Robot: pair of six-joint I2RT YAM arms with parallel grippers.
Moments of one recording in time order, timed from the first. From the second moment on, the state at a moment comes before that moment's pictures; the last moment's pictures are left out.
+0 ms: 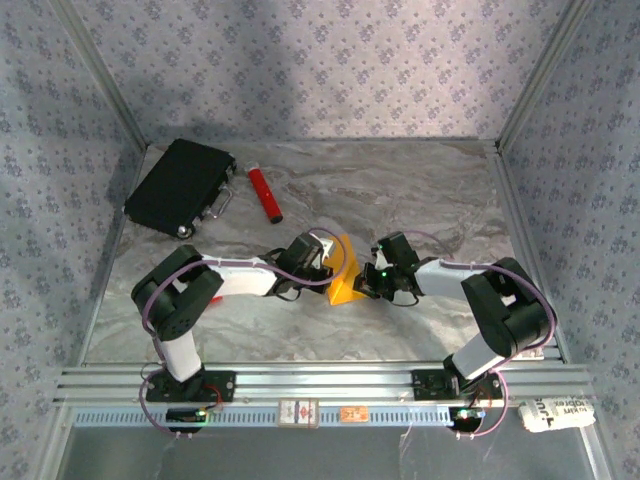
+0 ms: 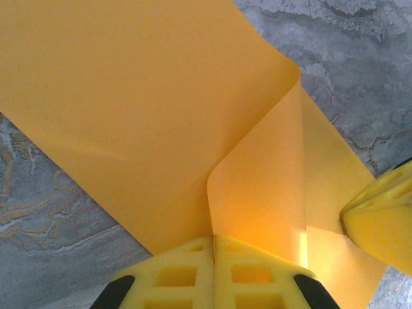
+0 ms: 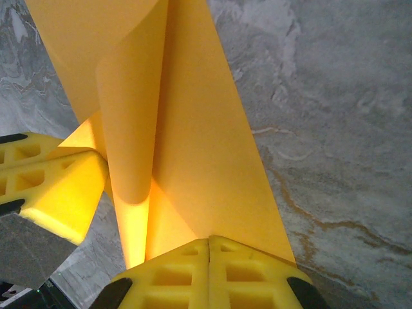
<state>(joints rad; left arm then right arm) -0.84 1.77 0.85 0.05 0.13 -0.45 0.49 1.56 0.60 -0.07 -0.49 0.81</state>
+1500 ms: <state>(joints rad) -0.83 1.79 0.86 0.07 0.17 -0.44 0.49 1.56 0.60 -0.07 -0.49 0.79</state>
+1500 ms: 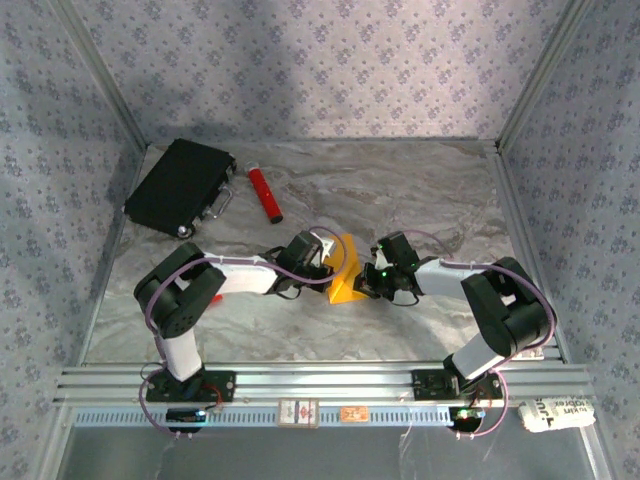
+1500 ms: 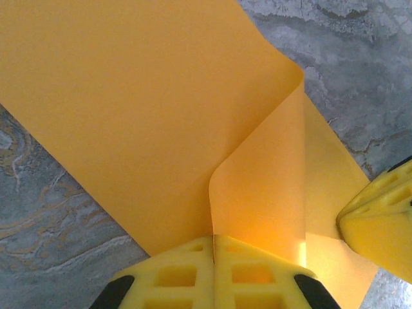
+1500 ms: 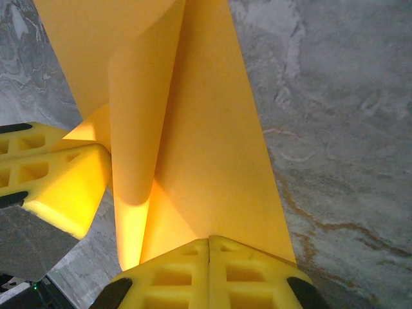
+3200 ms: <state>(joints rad) -0.81 1.80 0.85 0.10 0.20 -0.44 0.48 1.70 0.63 0.22 -0.56 0.96</state>
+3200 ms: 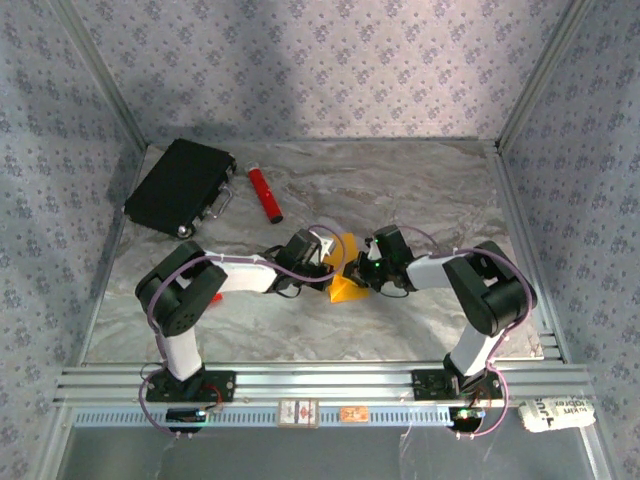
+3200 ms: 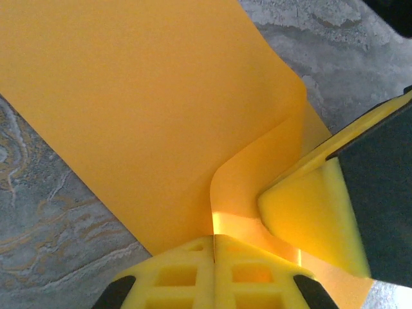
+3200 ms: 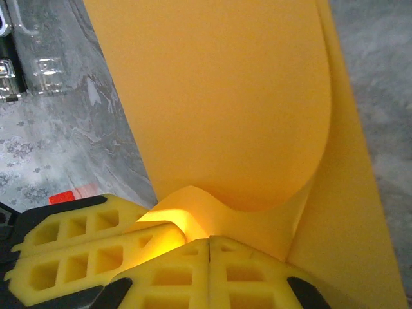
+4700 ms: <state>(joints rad) -0.80 1.80 0.85 0.09 0.23 -0.44 0.33 1.75 0.65 0.31 -0.57 1.02</state>
